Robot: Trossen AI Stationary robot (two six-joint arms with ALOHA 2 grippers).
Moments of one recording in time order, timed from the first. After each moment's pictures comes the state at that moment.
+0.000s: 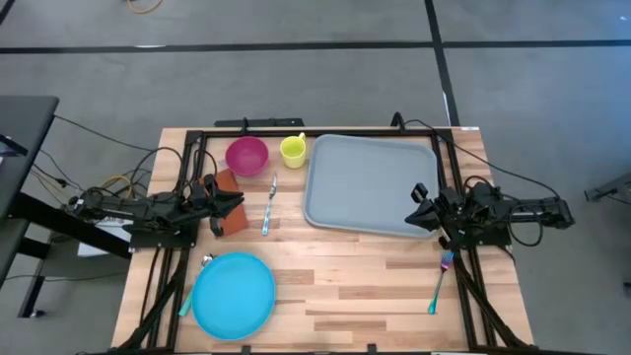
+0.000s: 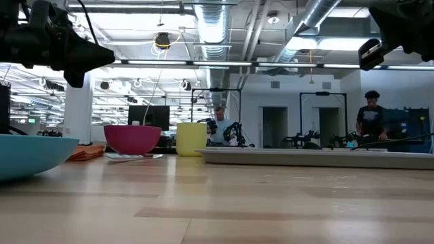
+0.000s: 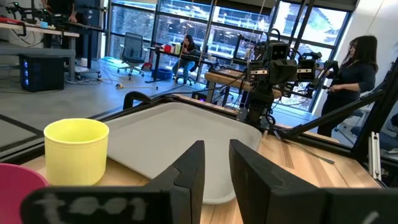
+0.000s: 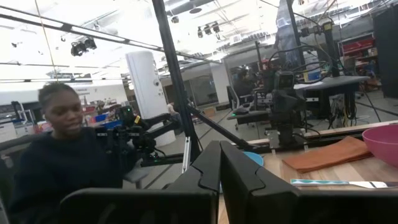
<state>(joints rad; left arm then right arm) -0.16 0.01 0.02 0.06 -0.45 -0.20 0.02 0.03 0.00 0.26 -0.29 0.27</state>
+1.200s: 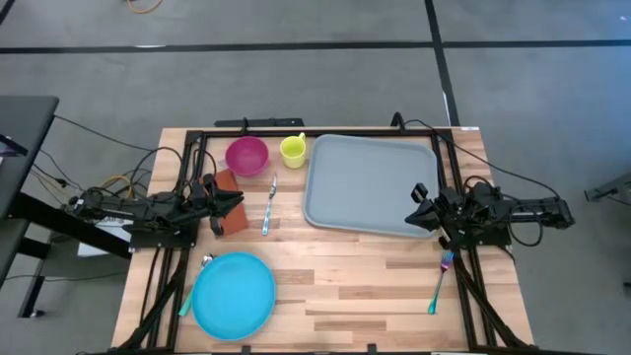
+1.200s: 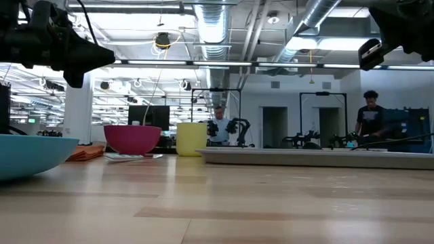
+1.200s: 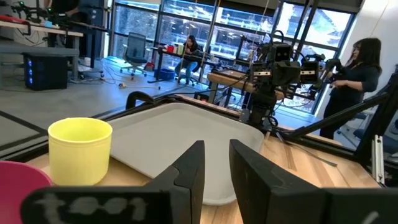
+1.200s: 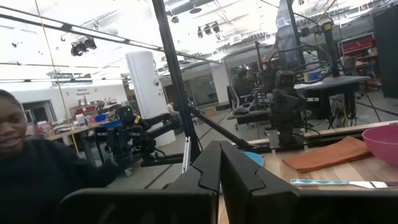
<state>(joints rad) -0.16 0.01 0.02 0.07 -0.47 -0.20 0.02 0.03 0.00 0.26 -0.29 0.27</state>
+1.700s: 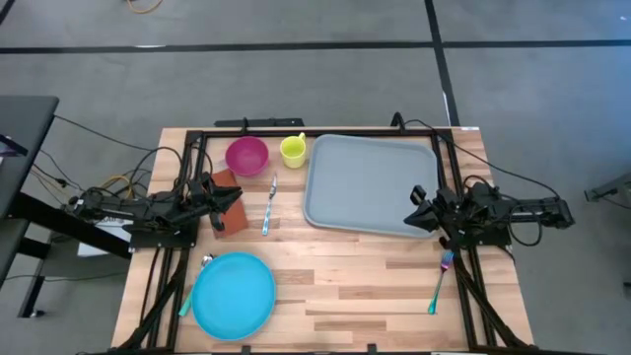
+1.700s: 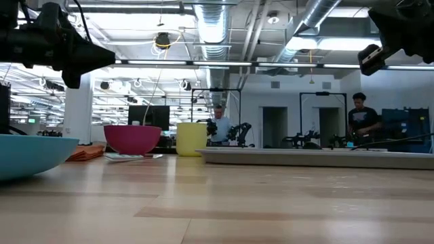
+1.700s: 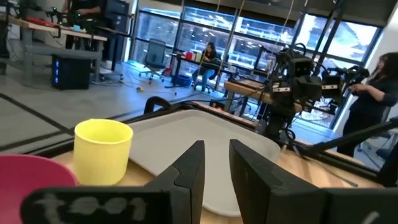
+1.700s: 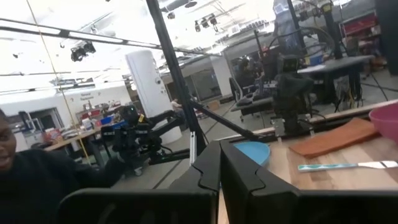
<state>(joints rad) -0.16 0.01 0.02 0.10 -0.55 -0.23 0.03 0.03 0.00 0.23 -0.29 0.35</state>
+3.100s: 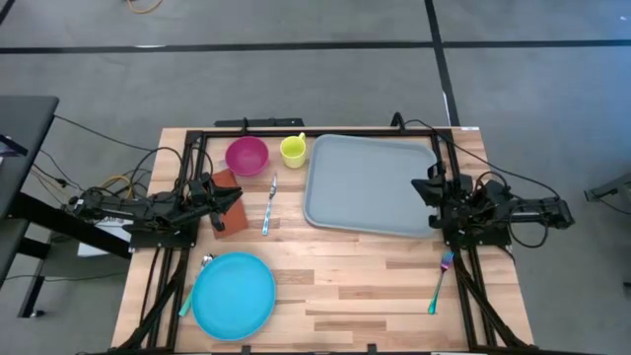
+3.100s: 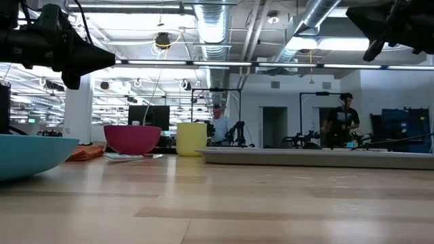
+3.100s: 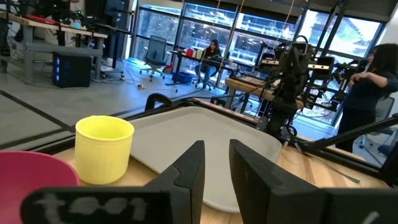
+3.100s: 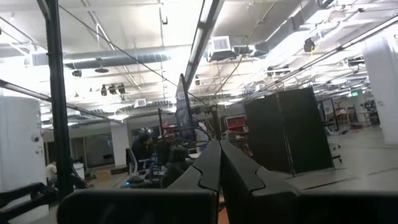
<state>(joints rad) -0.16 0.01 0.02 0.07 -0.56 -0.23 0.02 0.02 0.00 0.48 0.18 0.04</state>
